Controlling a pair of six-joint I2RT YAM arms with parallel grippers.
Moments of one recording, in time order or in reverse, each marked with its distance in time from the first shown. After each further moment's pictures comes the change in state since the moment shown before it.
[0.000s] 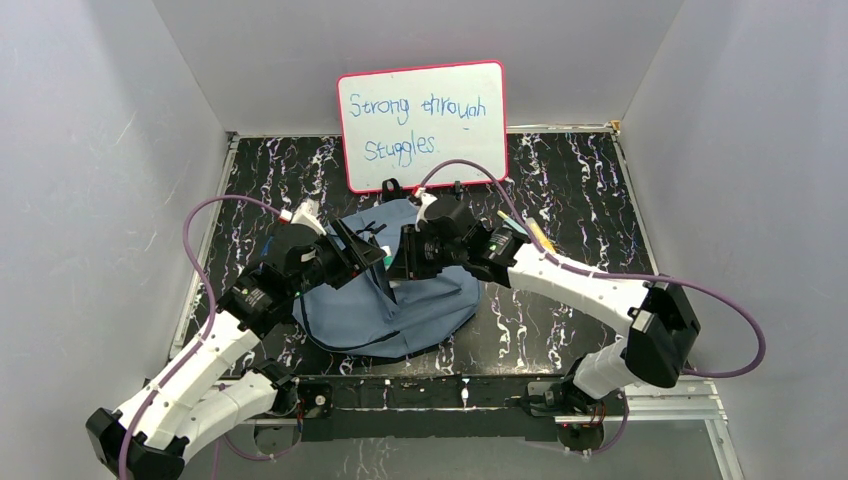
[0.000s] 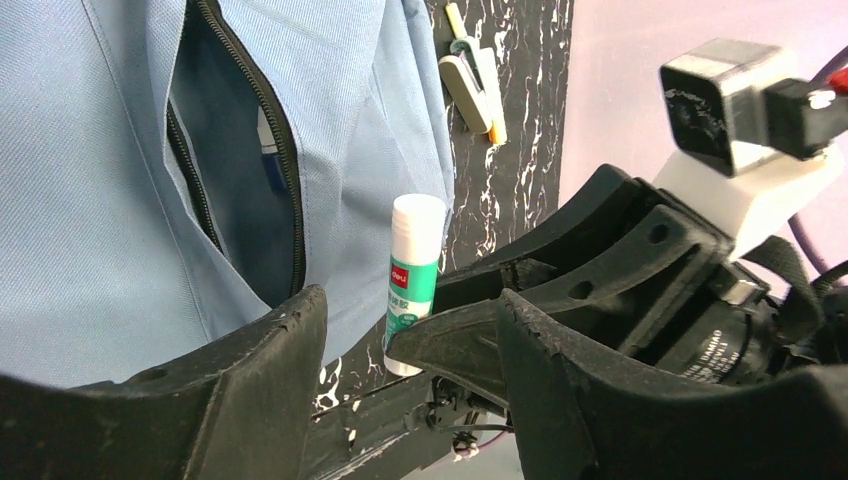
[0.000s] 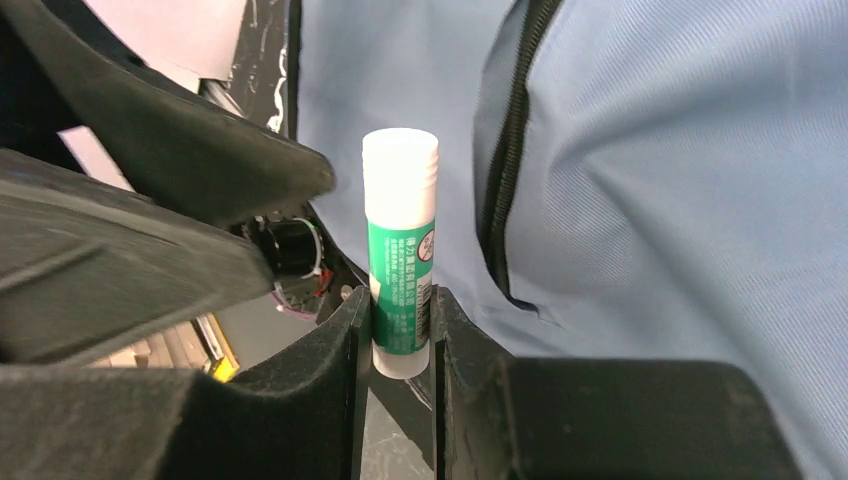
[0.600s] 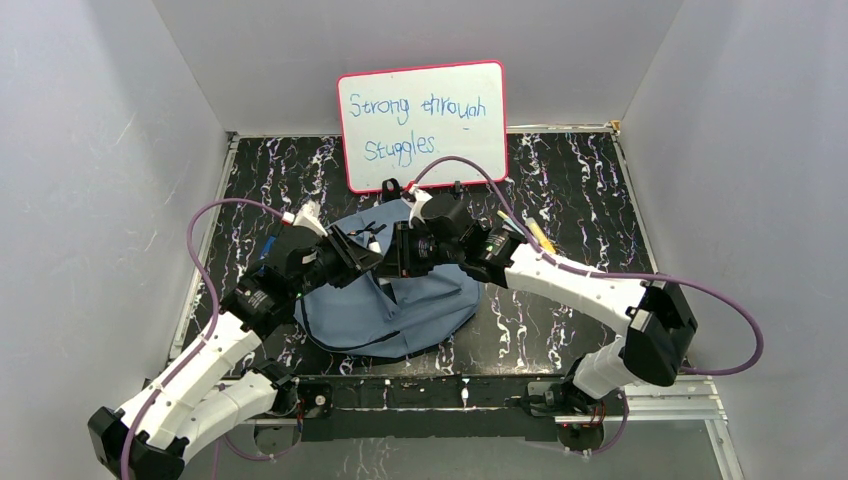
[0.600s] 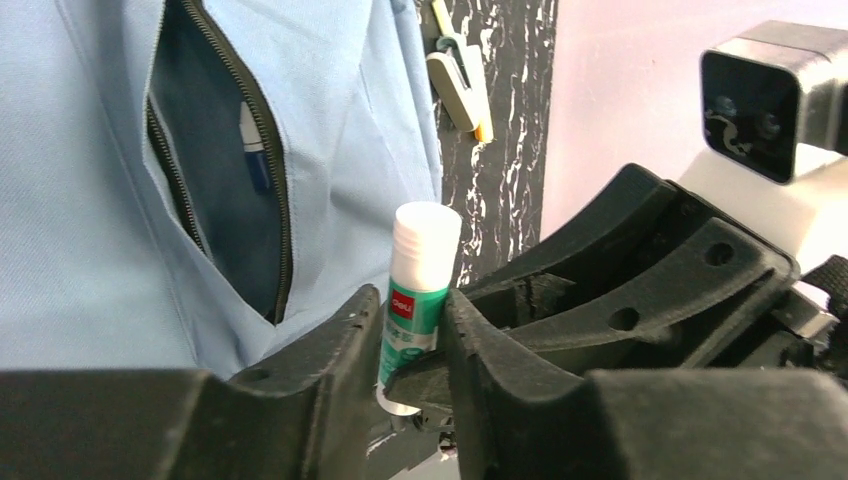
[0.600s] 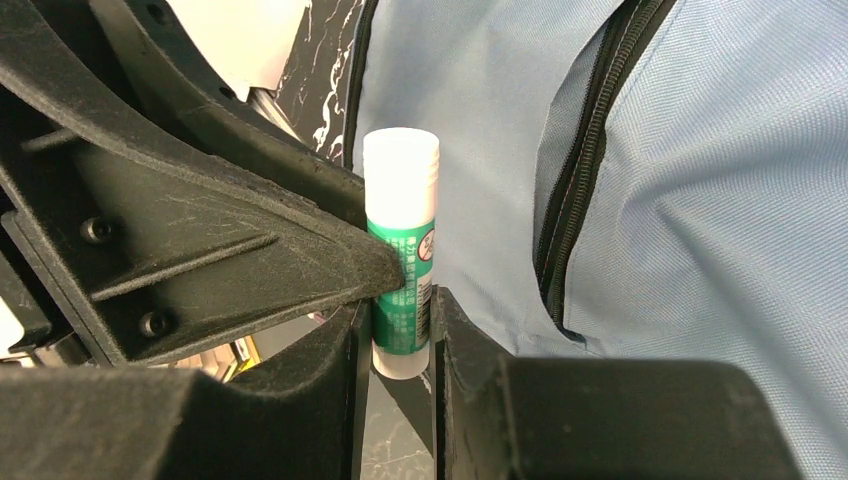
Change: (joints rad) left arm 0.000 -0.002 -0.036 0.047 0.019 -0.026; right arm 0.027 0.016 0.032 0.093 -0.024 0.028
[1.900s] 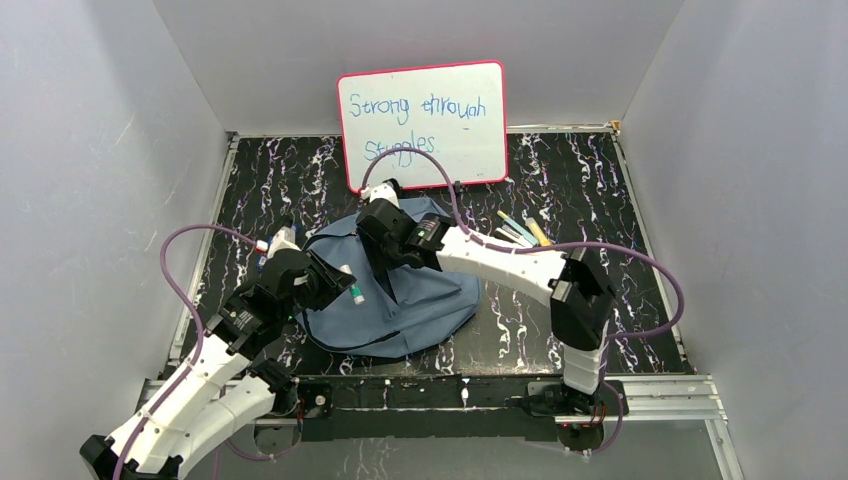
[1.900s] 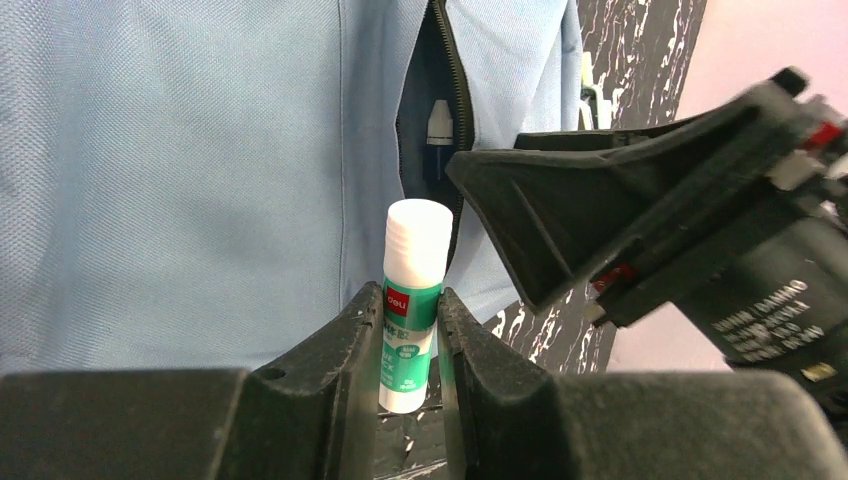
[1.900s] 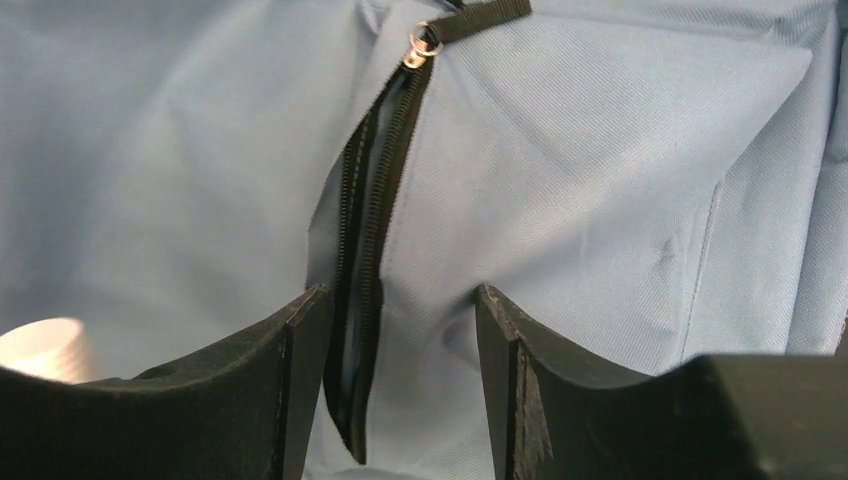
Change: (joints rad) left arm 0.000 -0.153 -0.074 -0.240 -0.201 -0.057; right arm 0.106 0.373 0.428 -0.399 0.557 -0.277
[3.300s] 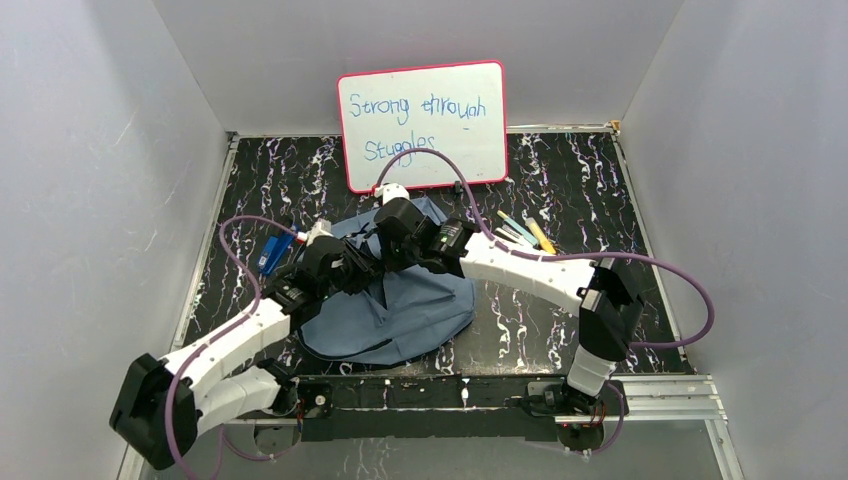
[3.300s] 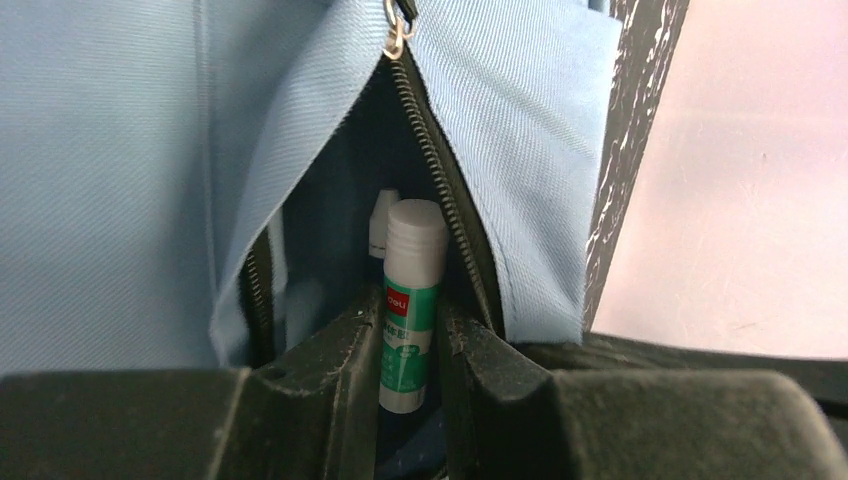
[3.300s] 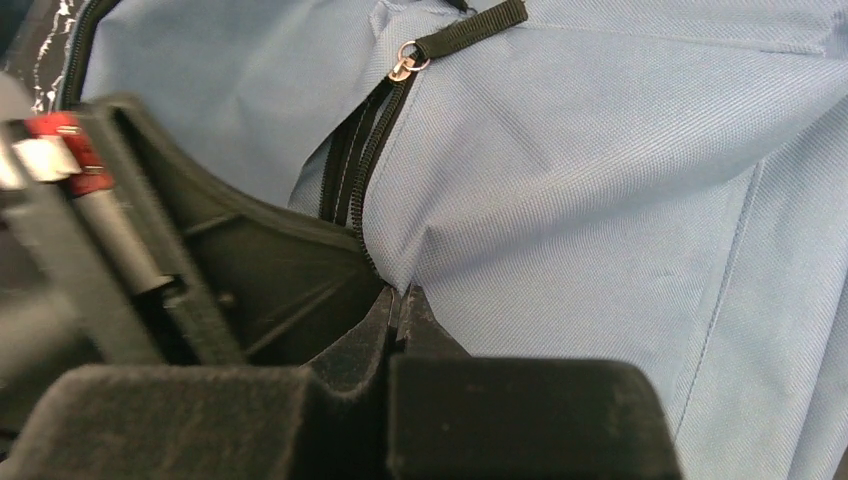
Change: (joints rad) left arm 0.000 0.333 -0.144 0.514 0.079 -0.069; right arm -0.009 -0.128 -0.148 0.125 -0.098 0.029
